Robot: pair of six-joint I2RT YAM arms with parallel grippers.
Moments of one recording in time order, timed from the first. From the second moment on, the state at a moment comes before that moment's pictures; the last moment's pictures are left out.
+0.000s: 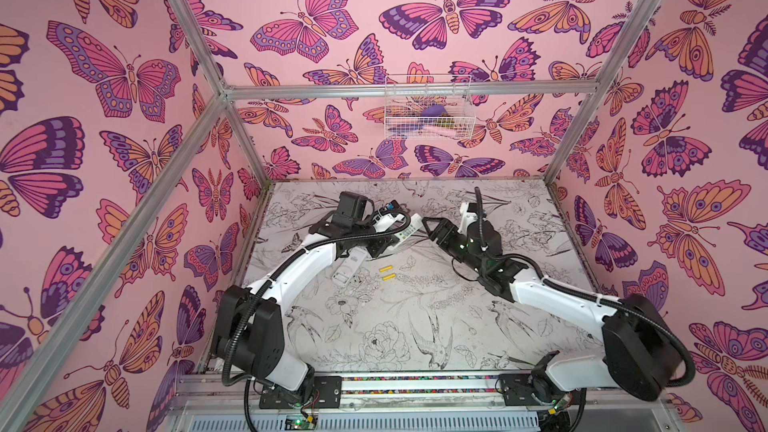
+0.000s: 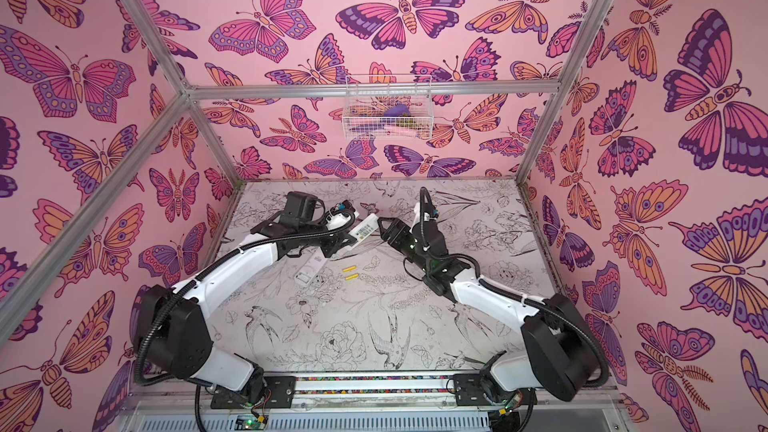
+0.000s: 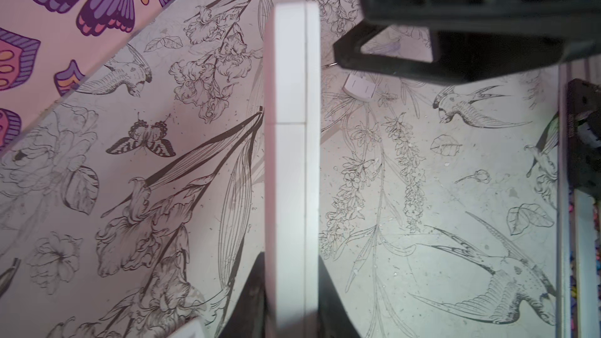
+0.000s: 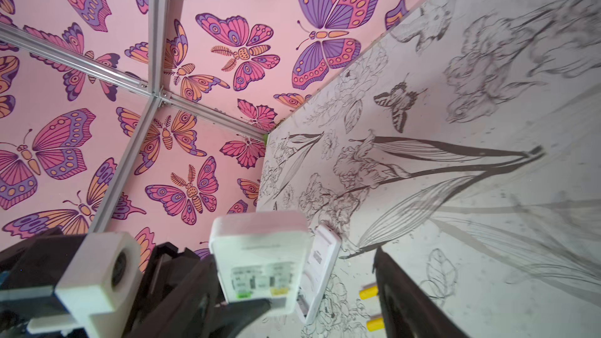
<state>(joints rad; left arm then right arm) -0.41 1.54 1.22 -0.47 0.50 0.50 0.64 1.34 0.77 0.34 0.04 1.04</state>
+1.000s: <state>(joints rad) -0.49 1.65 0.87 0.36 0.37 1.72 0.47 0.83 0.39 0.00 0.02 1.11</state>
